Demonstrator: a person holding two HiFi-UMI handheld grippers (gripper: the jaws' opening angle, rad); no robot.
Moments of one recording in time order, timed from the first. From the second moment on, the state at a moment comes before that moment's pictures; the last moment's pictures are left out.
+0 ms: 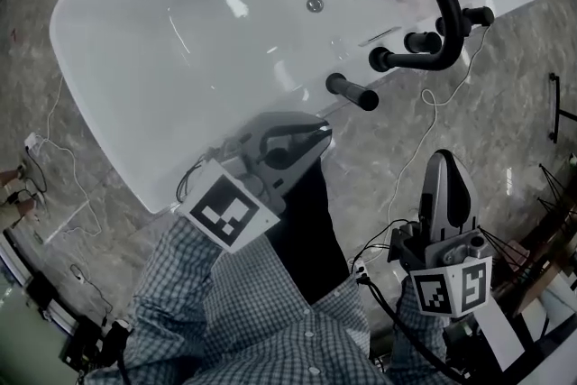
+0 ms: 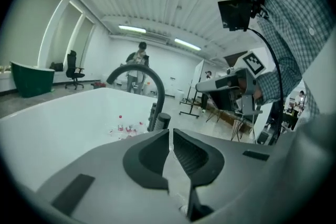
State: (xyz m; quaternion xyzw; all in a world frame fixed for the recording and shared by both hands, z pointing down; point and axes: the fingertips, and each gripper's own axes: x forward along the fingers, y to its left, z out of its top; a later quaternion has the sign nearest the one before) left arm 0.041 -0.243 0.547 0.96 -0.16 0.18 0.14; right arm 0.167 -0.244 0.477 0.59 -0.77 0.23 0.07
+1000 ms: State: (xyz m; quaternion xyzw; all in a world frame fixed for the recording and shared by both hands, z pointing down) left arm 0.069 -0.268 0.674 0.95 -0.18 0.24 0.10; right arm 0.190 -0.211 0.584 0.61 -0.71 0.35 0.04
